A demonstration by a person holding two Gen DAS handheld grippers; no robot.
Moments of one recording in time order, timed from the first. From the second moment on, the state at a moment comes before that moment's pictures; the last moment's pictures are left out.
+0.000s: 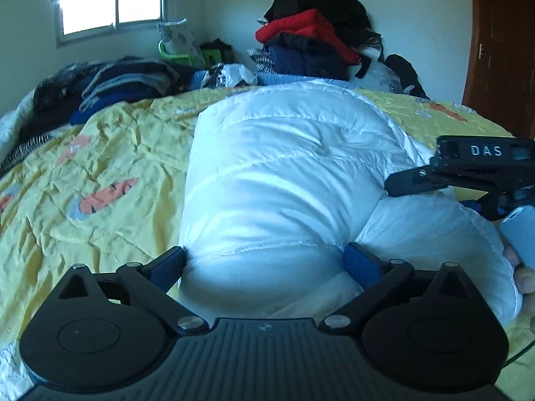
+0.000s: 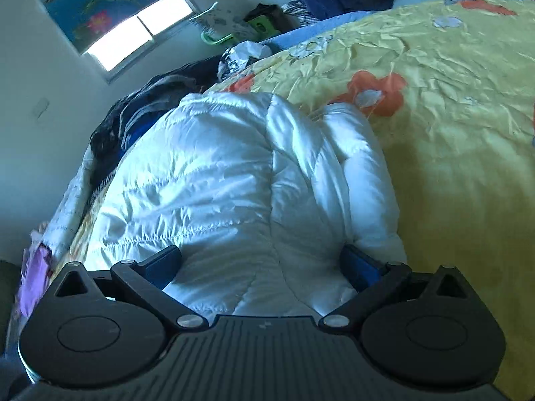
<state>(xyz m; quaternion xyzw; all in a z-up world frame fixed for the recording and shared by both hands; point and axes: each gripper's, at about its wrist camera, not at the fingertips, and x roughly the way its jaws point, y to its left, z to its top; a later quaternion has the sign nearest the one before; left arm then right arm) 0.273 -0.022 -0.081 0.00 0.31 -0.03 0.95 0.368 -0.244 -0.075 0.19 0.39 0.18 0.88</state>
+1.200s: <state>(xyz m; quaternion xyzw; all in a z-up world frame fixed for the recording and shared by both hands) 0.256 -0.038 -0.087 0.02 0.29 -0.10 0.95 0.491 -0.141 -0.052 0.04 0.39 0.30 0.87</state>
